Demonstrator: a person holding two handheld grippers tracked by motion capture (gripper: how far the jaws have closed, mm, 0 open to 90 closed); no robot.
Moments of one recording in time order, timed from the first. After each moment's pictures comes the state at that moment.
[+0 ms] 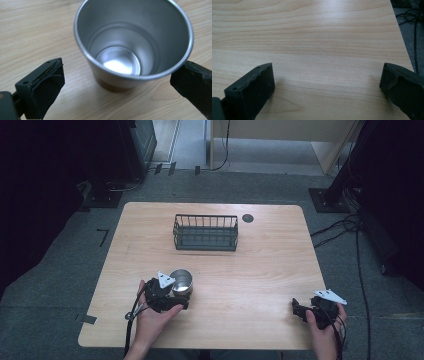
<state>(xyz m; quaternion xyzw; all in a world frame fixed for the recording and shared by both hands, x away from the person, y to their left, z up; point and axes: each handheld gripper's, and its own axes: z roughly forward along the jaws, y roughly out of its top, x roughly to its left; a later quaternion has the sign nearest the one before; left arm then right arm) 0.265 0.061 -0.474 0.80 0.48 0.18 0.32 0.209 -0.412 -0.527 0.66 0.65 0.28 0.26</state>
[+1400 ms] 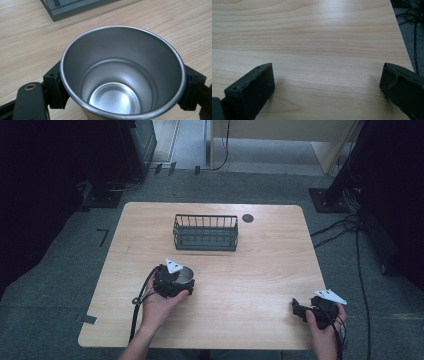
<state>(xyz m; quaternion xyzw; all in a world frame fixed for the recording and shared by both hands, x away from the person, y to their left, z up) 0.296 0.044 -0.457 0.81 0.46 0.17 0.31 0.209 -0.412 -0.527 0.66 0.65 0.28 0.26</state>
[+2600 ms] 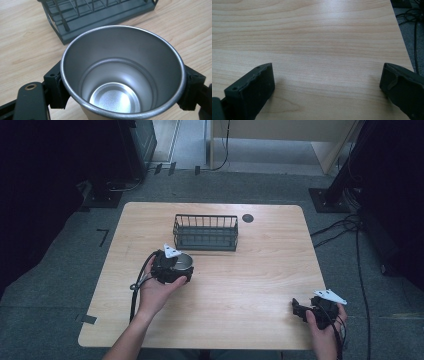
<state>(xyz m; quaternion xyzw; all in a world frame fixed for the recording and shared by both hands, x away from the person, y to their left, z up) 0.326 0.047 -0.425 0.81 0.45 0.18 0.32 0.209 -0.412 -0.527 0.66 0.65 0.28 0.26</state>
